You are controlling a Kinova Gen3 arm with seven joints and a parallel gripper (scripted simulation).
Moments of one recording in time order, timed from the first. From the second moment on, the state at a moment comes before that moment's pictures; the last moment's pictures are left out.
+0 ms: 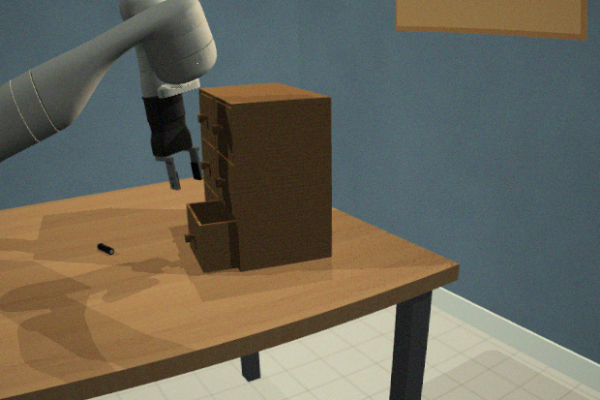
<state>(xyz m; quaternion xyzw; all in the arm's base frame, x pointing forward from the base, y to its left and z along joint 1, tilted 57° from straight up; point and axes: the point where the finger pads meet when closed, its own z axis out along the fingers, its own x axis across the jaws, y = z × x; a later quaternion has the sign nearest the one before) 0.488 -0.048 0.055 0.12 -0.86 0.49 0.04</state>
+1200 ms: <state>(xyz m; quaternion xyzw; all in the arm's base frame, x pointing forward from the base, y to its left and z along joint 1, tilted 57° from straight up) 0.476 -0.035 0.060 0.00 -0.87 0.50 -0.02</state>
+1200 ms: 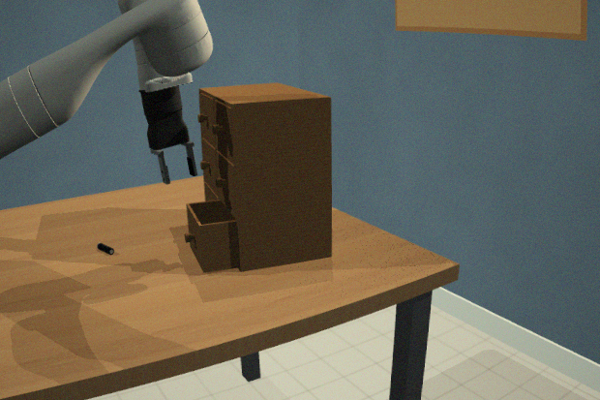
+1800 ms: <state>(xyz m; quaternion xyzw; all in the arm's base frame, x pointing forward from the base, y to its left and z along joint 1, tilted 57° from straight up) 0.466 -0.025 0.064 -0.11 -0.86 0.49 -0.07</state>
